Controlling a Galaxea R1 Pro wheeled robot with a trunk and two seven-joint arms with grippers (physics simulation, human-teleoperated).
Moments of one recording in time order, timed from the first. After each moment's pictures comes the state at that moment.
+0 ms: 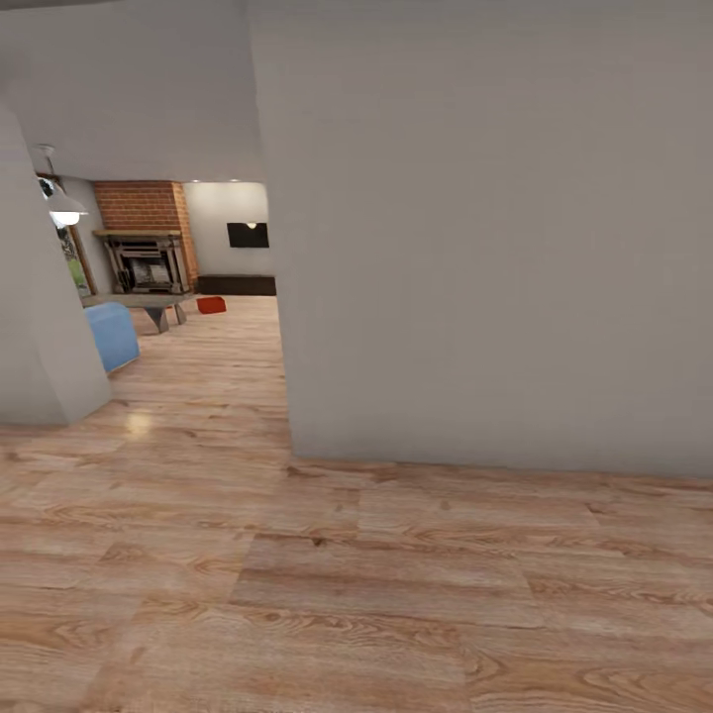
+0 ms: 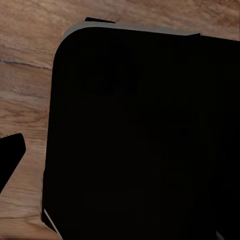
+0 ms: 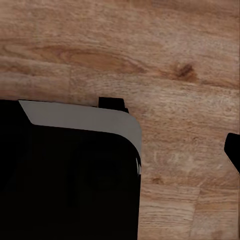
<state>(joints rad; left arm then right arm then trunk) 0.01 -0.02 0.03 -0.01 0.13 -0.13 -0.01 -0.12 0.02 0.60 0.02 -0.51 -0.18 -0.10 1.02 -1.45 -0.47</state>
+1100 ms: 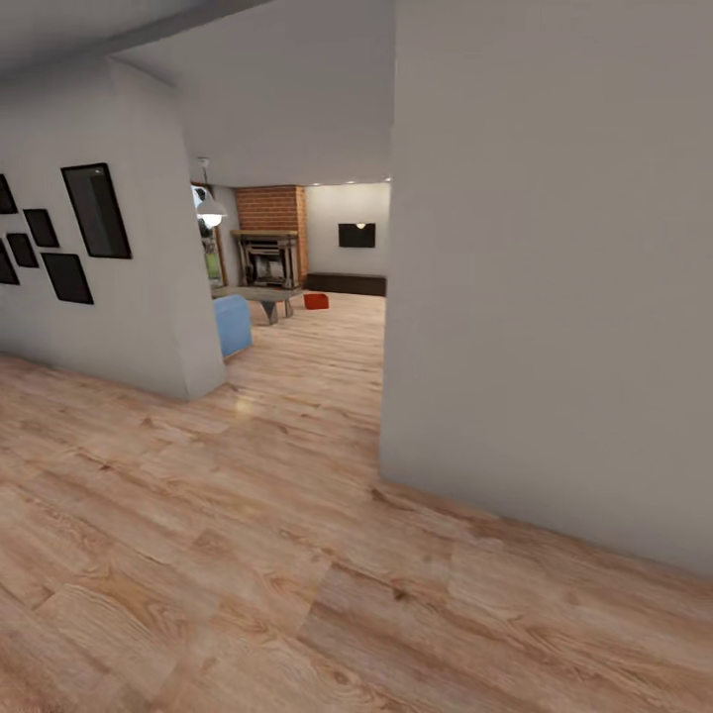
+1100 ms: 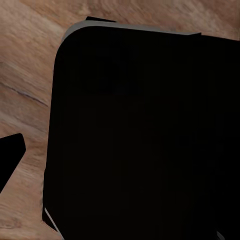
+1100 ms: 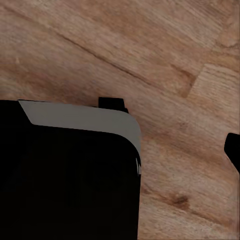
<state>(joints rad) 0.01 -0.02 0.03 -0.01 0.13 -0.13 -0.01 -0.12 0.02 0.60 0.02 -0.51 -0.18 -0.10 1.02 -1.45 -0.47</state>
